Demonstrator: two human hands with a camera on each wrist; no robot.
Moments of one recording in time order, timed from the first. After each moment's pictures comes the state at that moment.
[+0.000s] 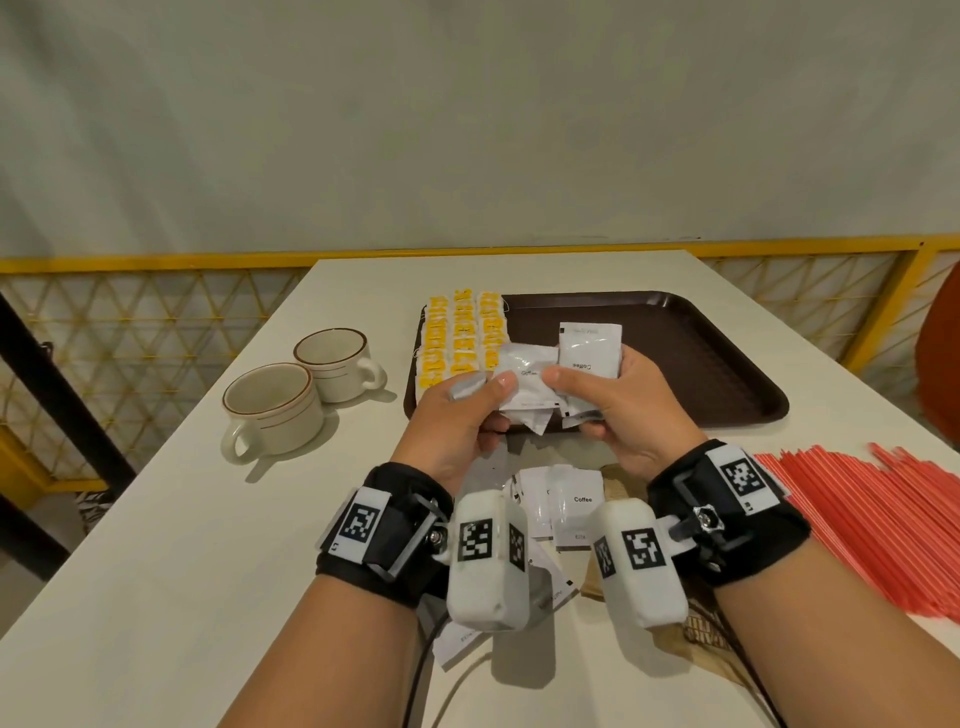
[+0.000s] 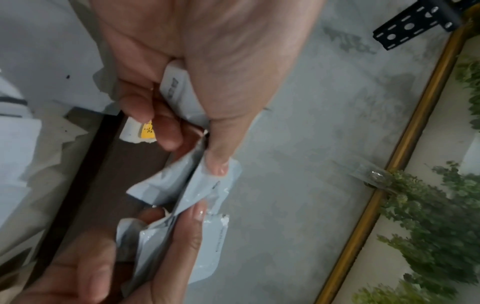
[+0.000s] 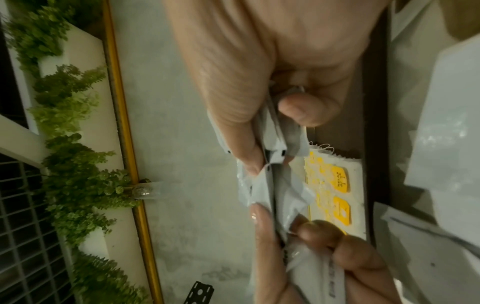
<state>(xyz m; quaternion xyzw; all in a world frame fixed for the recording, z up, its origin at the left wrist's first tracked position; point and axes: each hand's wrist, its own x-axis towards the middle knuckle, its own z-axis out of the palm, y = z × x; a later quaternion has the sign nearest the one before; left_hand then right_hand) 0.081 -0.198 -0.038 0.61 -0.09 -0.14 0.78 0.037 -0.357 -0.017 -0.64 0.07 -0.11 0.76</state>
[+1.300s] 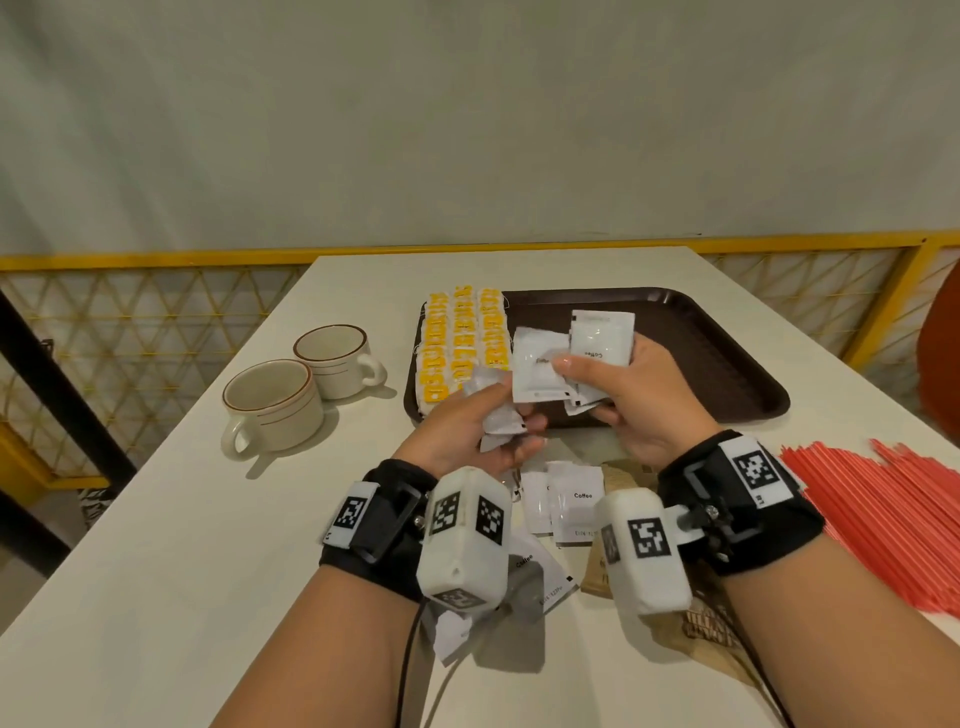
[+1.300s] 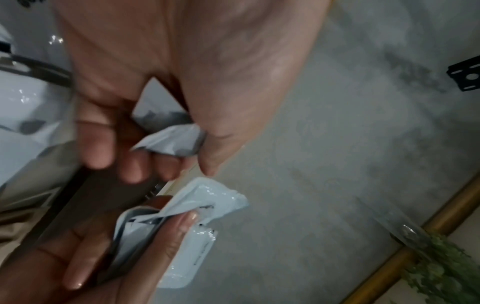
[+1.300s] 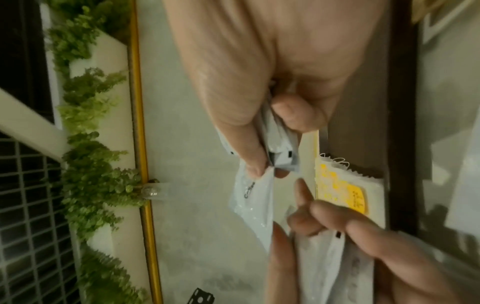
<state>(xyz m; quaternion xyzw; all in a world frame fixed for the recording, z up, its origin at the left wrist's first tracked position) 0.072 -0.203 -0.027 0.47 -0.03 -0.32 0.82 0.038 -0.365 -0.011 -0.65 0.05 -0.12 0.75</state>
